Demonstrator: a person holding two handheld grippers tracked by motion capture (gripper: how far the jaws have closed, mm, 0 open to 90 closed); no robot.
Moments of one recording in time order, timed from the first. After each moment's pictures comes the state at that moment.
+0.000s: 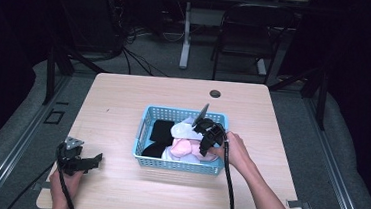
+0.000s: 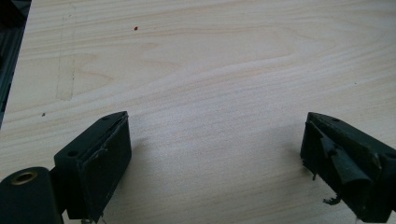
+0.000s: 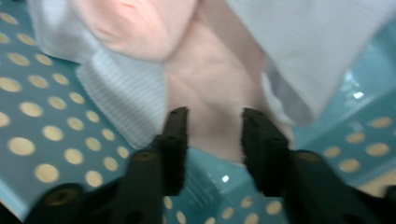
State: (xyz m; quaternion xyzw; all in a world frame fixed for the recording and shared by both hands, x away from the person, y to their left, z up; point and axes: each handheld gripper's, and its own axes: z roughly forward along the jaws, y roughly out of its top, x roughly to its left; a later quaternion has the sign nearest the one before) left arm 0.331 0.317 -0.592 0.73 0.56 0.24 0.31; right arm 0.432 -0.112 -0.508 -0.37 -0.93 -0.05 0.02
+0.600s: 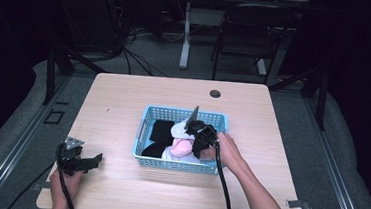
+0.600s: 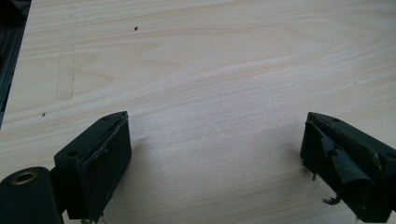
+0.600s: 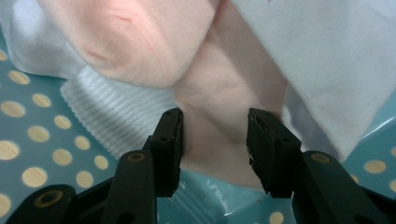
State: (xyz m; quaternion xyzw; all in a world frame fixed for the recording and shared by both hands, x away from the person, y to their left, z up) left arm 0.331 0.317 -0.592 0.73 0.56 0.24 0.32; right arm 0.437 -0.090 -0.524 -0.36 -0.93 -0.01 0.01
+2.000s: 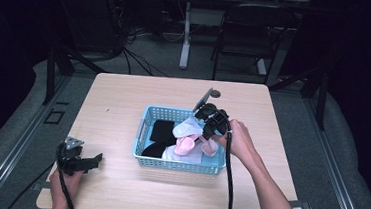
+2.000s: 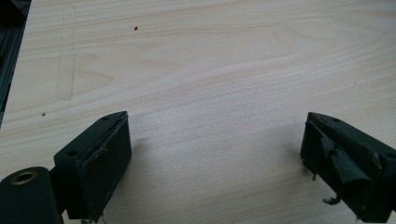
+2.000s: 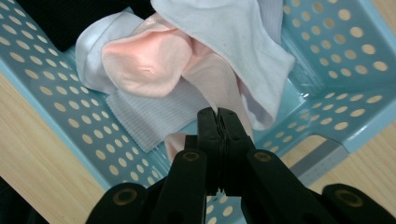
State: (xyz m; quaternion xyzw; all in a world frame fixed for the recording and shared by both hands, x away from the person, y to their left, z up) left arm 0.331 0.317 -0.592 0.73 0.56 0.24 0.32; right arm 0.426 -0.113 -0.439 -0.37 -0.92 -0.10 -0.05
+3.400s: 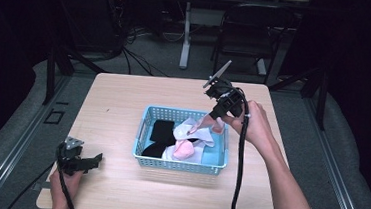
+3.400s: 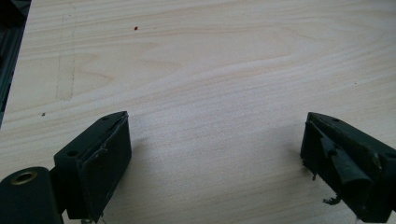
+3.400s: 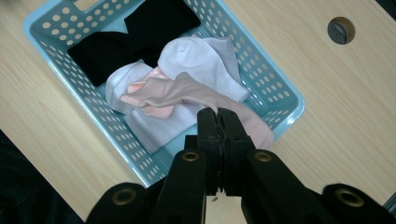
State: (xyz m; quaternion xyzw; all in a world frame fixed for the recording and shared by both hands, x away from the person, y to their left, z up) left arm 0.331 0.317 -0.592 0.73 0.56 0.24 0.32; right arm 0.409 -0.131 -0.343 -0.37 -0.91 -0.17 -0.10
